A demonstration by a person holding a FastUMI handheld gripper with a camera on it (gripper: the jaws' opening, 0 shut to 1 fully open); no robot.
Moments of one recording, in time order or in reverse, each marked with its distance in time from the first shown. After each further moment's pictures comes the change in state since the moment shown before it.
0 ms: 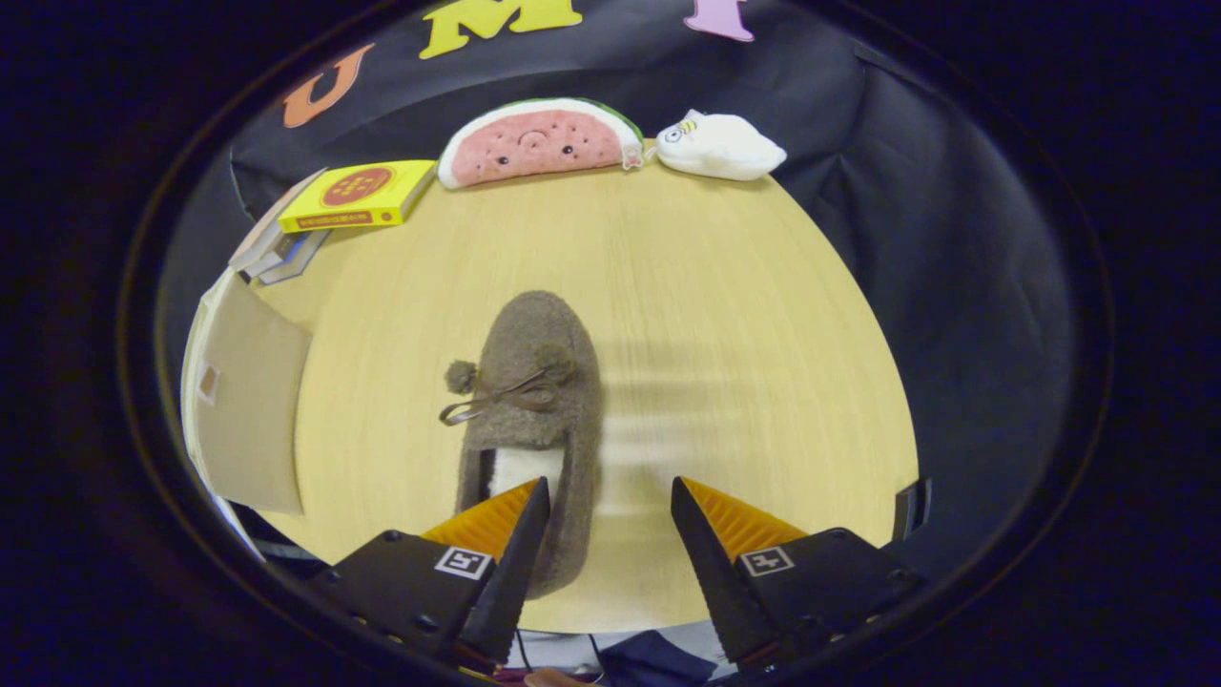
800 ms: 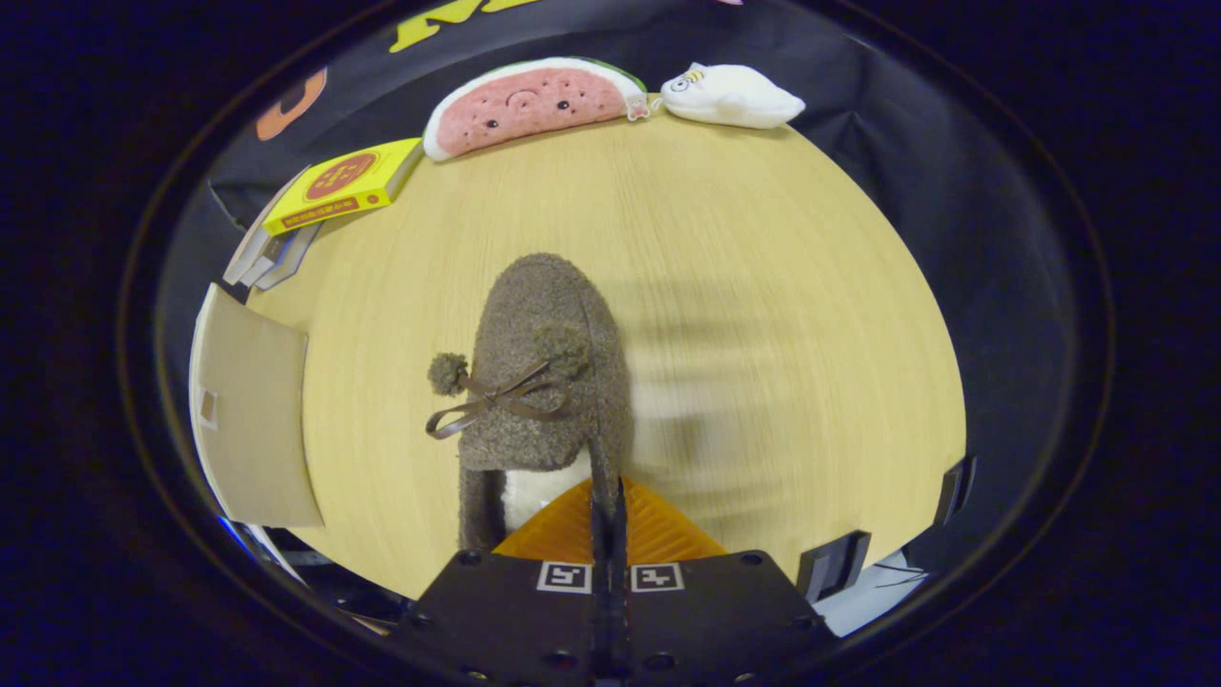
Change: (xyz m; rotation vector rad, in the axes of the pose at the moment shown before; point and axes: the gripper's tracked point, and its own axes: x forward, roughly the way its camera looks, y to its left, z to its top) arm 0.022 0.024 -0.014 0.096 0.154 0.116
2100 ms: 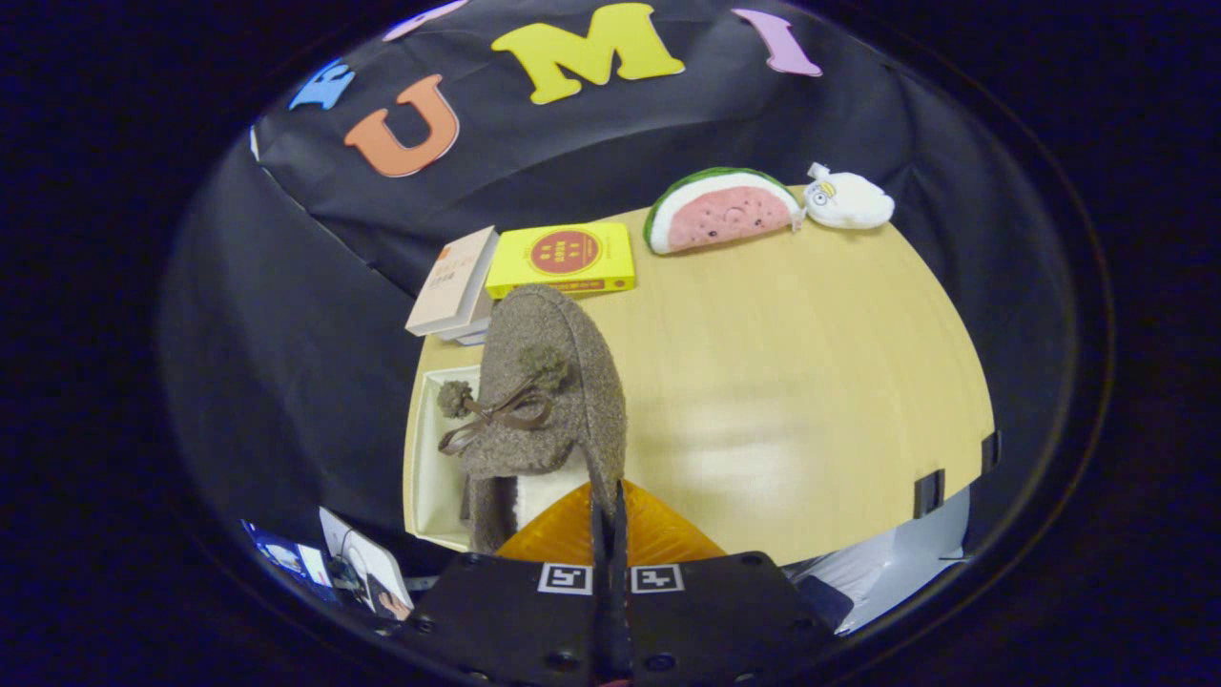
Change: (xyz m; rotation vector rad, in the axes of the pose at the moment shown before) arm -0.213 0.274 -0.007 -0.043 -0.163 0.268
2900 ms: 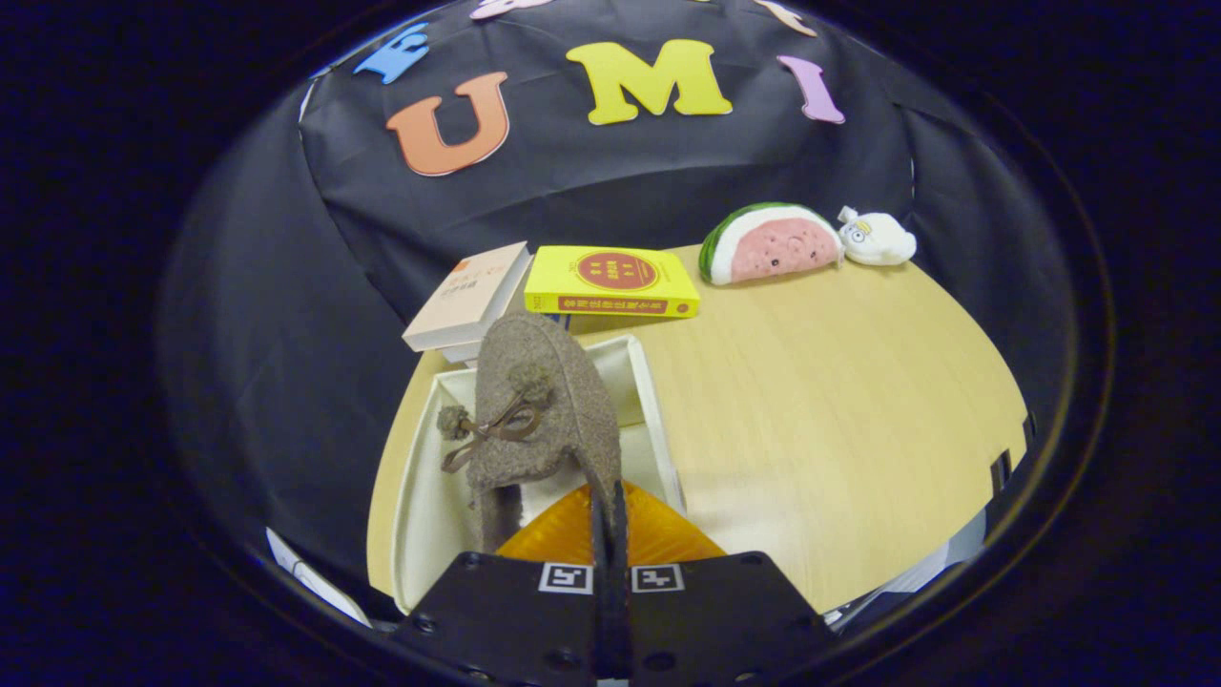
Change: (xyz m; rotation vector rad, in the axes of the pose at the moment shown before) arm 0.137 0.081 -0.033 -0.029 -0.328 -0.116
